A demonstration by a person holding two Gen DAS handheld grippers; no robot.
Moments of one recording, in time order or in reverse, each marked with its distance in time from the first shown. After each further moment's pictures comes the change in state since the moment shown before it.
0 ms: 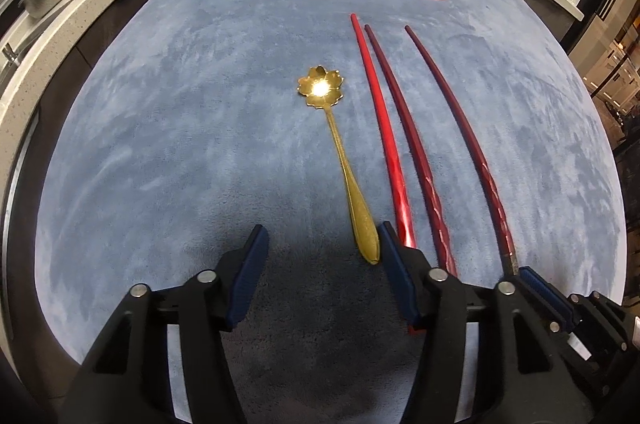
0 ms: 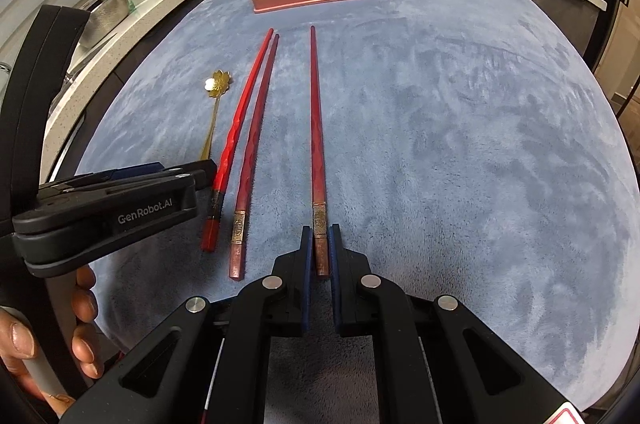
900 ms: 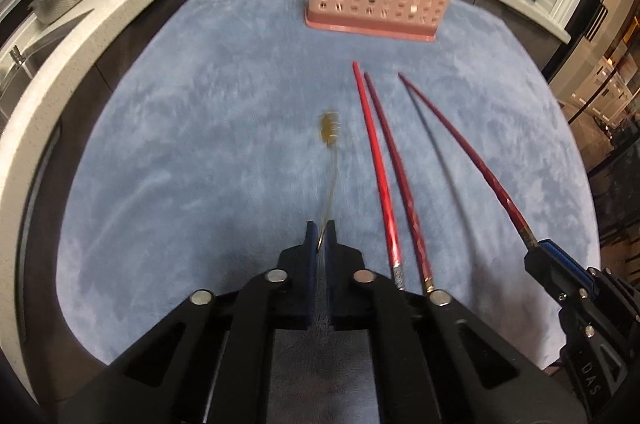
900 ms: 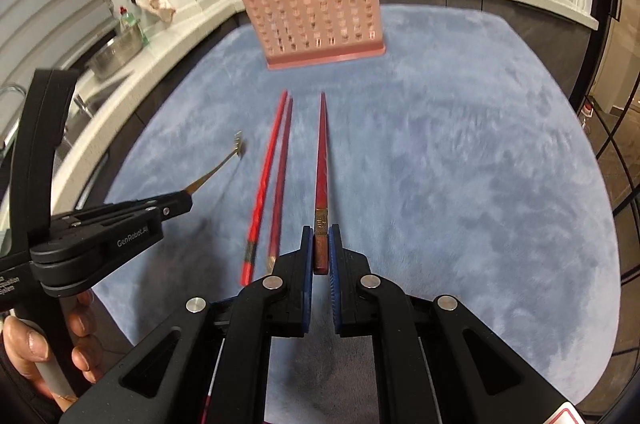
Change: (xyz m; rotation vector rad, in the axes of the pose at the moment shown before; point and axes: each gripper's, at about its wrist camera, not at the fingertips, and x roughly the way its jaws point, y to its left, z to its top) left arm -0.052 0.018 0.013 -0.031 -0.072 -0.050; right arm -0.056 0.003 0.026 0.013 -0.126 0.030
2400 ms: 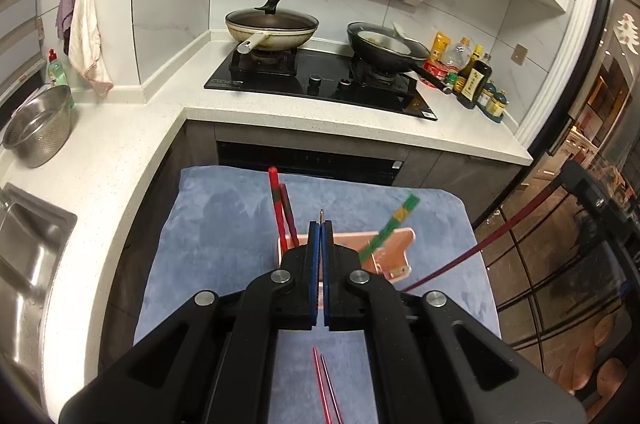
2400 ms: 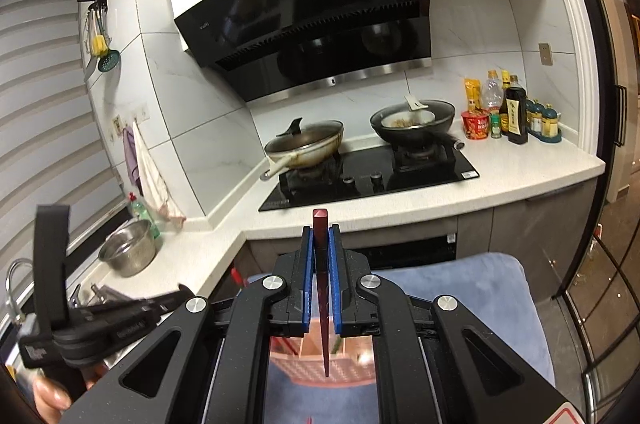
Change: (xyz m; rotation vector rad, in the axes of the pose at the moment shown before) left arm -0.110 -0.009 0.291 0.006 -0.288 -0.126; right arm -0.094 0.000 0.318 0.045 -0.537 0.052
